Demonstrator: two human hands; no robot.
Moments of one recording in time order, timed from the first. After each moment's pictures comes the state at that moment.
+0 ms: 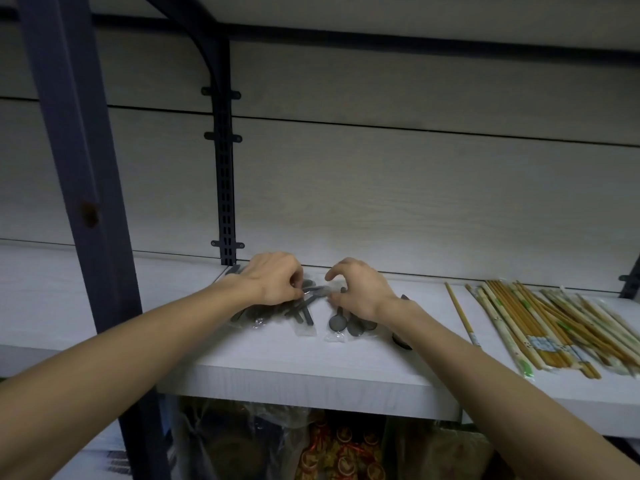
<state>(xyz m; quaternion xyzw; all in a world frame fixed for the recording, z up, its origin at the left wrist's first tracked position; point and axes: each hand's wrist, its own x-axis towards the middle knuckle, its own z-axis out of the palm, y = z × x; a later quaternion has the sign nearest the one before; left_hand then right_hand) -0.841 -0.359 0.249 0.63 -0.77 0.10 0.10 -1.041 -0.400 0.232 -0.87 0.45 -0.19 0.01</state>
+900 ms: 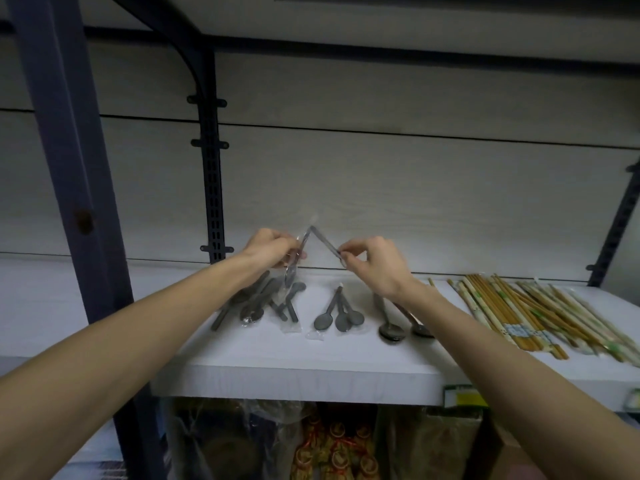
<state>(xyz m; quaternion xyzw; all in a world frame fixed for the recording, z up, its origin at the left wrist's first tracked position) -0.858 -0.363 0.282 0.61 -0.56 -0.31 0.48 -1.080 -0.387 0.269 -0.82 0.44 -0.35 0.04</state>
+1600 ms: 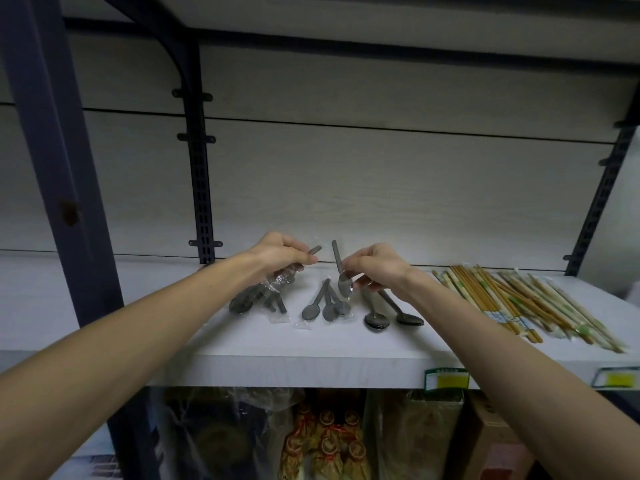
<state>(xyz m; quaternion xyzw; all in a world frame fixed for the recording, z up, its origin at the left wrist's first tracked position) -0.886 -0.352 0.277 0.59 -0.58 -0.36 0.42 -1.101 -0.360 0.273 -0.68 0.53 -0.33 0.39</state>
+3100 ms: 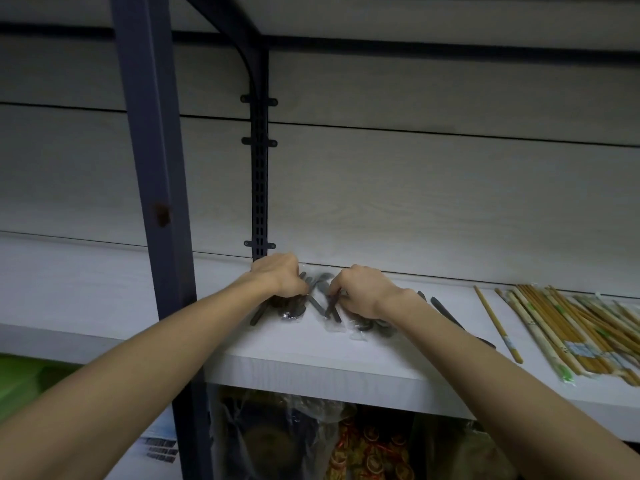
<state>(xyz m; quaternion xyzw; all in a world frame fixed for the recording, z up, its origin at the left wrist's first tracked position) -0.805 -0.346 0.252 0.77 -0.63 -0.03 0.11 -0.991 -0.376 0.246 -0.91 0.39 -0.05 -0.09</state>
